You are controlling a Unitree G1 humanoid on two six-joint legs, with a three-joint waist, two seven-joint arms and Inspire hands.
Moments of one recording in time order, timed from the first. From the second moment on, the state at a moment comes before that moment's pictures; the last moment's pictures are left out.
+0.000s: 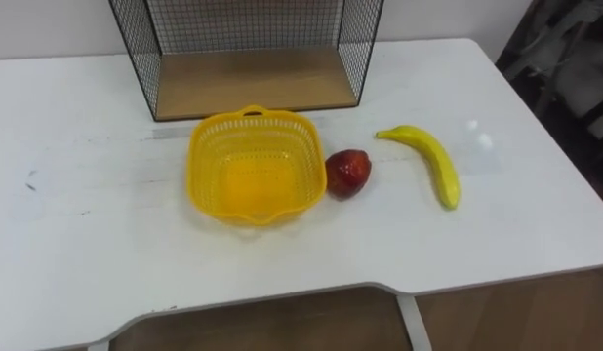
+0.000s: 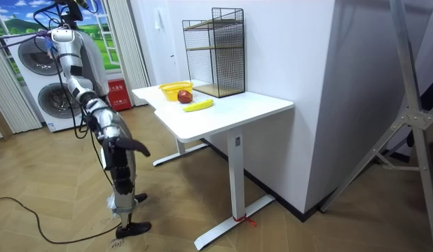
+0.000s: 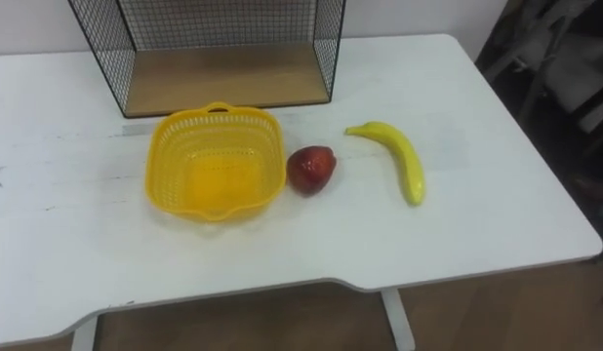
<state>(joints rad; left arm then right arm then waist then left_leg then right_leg) 0.30 0.22 0.29 1.03 -0.01 0.02 0.06 0.02 -0.36 -0.68 0.39 0.87 -0.08 -0.77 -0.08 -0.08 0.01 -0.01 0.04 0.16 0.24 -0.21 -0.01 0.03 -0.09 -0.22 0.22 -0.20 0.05</state>
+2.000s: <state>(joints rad) 0.28 0.22 0.19 1.06 0.12 0.03 -0.01 -0.02 -0.42 -0.19 0.03 0.15 -0.02 0.03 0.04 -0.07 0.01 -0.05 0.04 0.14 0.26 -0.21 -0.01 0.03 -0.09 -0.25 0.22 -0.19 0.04</state>
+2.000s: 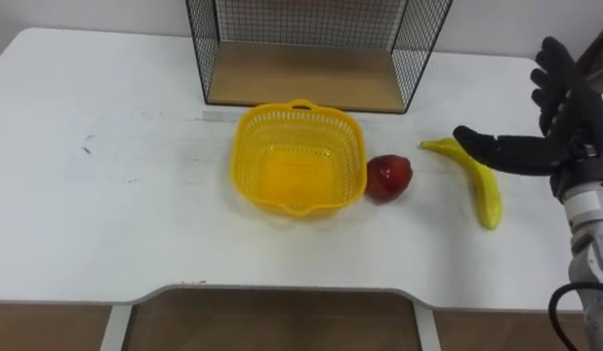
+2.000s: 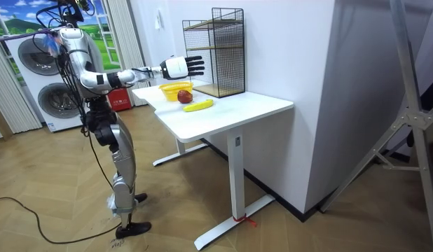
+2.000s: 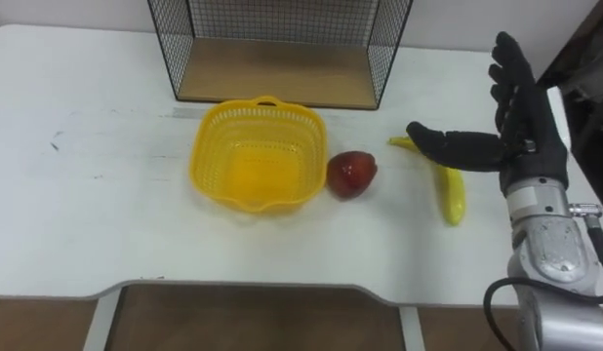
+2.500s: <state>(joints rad) 0.27 0.22 0.18 1.08 0.19 0.05 -0.01 -0.04 -0.42 -0.18 0.11 0.03 -0.02 0.08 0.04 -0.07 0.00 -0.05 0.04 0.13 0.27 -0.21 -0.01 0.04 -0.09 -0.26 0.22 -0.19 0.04</state>
